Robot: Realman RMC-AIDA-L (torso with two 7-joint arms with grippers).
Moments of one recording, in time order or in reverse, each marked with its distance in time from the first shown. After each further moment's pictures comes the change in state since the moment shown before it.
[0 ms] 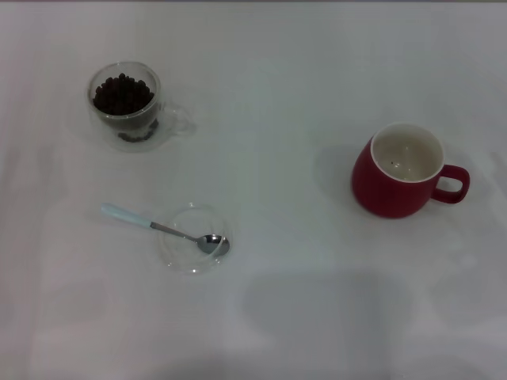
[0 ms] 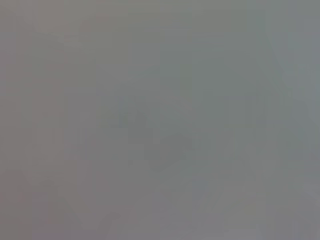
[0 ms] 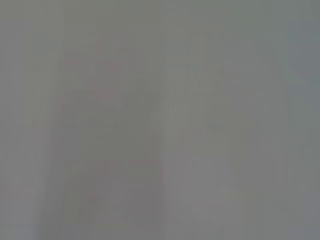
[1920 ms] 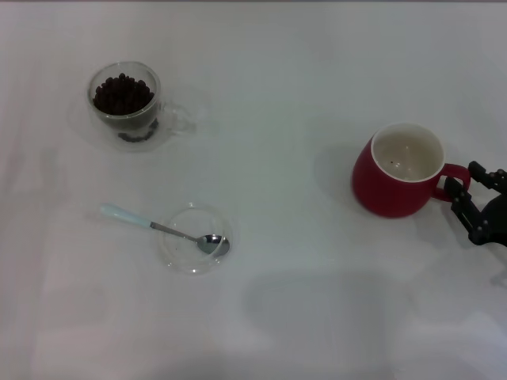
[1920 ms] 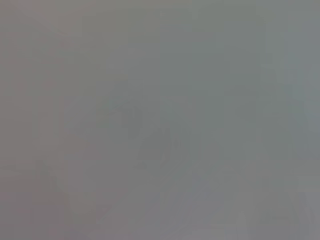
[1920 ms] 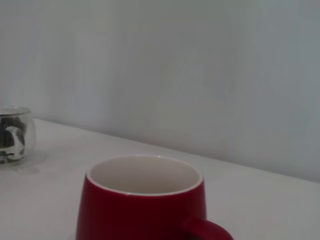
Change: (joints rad) left arm 0.015 0.000 -0.003 0.022 0.037 -0.003 0.002; right arm 0.014 0.032 -0.093 -0.060 -0.167 0.338 -0.093
